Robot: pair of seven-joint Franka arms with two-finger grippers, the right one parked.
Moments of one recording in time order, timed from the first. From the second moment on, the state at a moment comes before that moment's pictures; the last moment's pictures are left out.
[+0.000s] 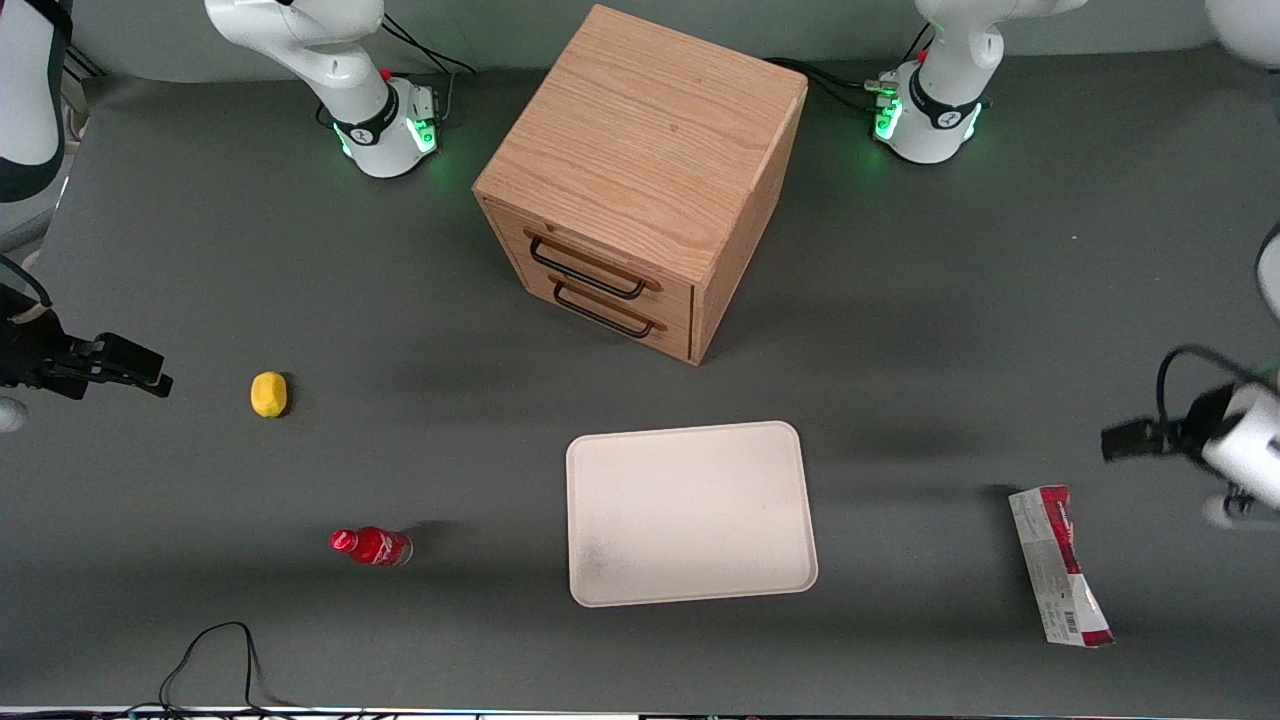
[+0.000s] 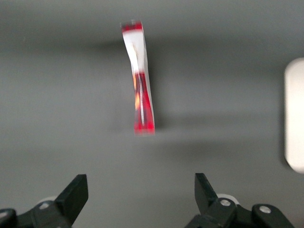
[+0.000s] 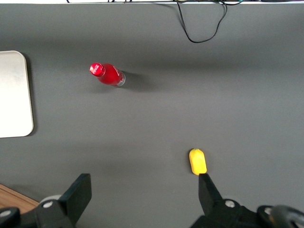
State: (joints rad) arm 0.05 0.53 -0.03 -1.24 0.06 1.82 0.04
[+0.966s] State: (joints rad) arm 0.06 0.95 0.00 -1.20 0.05 2.25 0.04
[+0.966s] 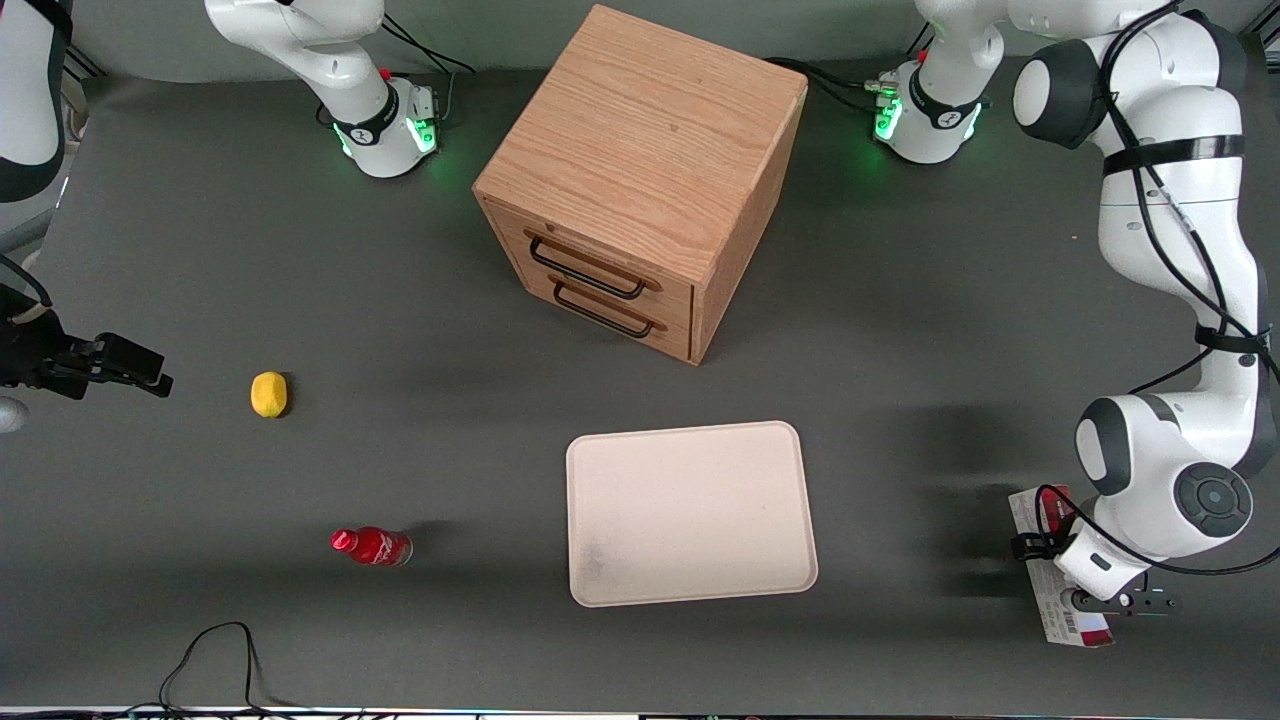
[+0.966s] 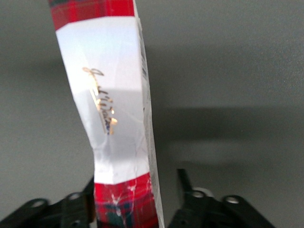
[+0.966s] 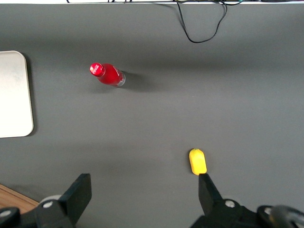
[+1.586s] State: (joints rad) arm 0.05 0.92 0.01 -1.19 0.05 2.19 0.04
